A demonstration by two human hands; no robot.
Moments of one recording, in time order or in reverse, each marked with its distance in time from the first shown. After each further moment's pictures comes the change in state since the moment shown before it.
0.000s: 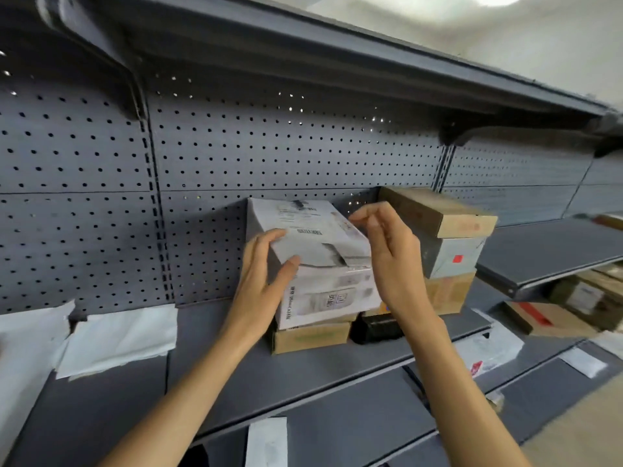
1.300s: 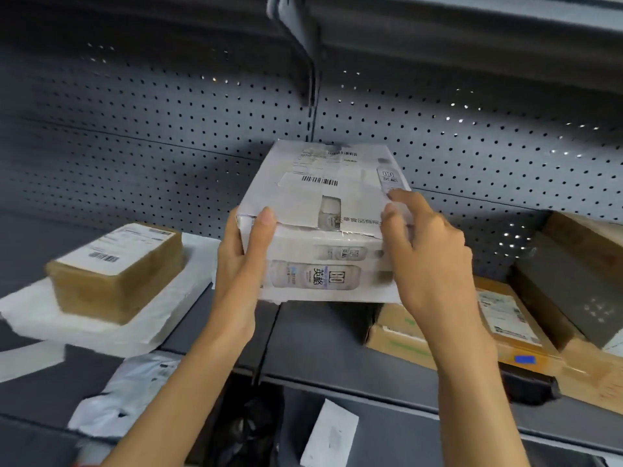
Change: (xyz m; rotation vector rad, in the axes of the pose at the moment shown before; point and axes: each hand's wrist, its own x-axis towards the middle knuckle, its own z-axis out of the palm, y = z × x) left_hand -0.079 0.055 -0.081 -0.291 0.697 -0.255; right_hand -0.017 -0.085 0.047 -0.113 -0.386 -0.024
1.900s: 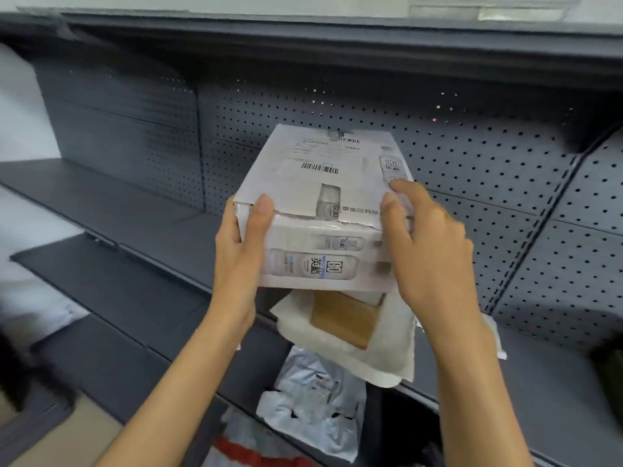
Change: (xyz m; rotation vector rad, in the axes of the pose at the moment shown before) left_hand 0.054 0.127 -0.334 0.096 0.245 0.256; right_hand -0.044 -0.296 0.191 0.218 -0.151 -0.233
